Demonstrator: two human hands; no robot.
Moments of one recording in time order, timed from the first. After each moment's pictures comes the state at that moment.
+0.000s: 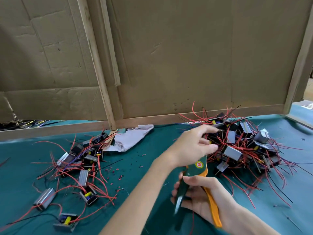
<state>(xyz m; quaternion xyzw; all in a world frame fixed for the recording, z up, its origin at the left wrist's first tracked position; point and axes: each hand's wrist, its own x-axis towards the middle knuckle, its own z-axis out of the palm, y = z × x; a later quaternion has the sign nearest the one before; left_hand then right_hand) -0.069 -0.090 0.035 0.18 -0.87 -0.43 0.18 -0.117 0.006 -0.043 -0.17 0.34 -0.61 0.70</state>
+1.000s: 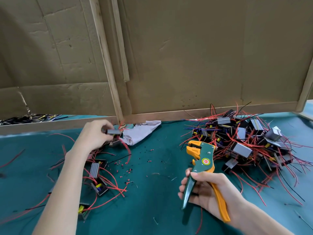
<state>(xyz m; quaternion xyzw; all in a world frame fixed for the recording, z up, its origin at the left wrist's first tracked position) 0.124 -0.227 0.037 0.54 -0.80 -0.12 0.23 -0.118 0.007 -0.045 -0.17 0.35 -0.60 0.70</state>
